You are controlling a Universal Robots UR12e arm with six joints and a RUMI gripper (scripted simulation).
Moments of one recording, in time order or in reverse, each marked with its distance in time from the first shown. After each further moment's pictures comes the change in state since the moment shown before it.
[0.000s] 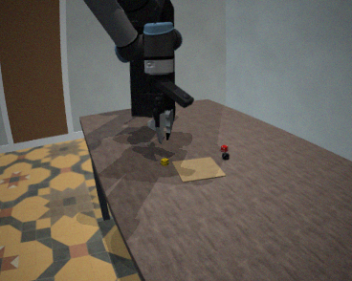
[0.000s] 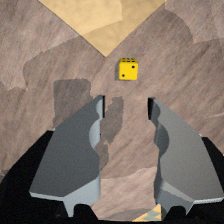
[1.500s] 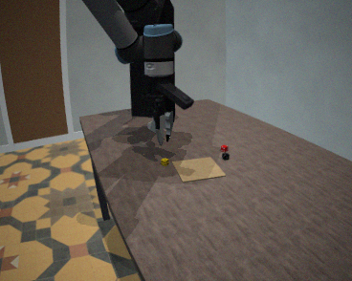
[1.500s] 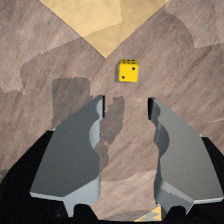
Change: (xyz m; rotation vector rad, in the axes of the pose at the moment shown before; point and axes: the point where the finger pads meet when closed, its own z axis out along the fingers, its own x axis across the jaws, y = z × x) arm 0.000 0.000 0.006 0.000 0.000 -0.013
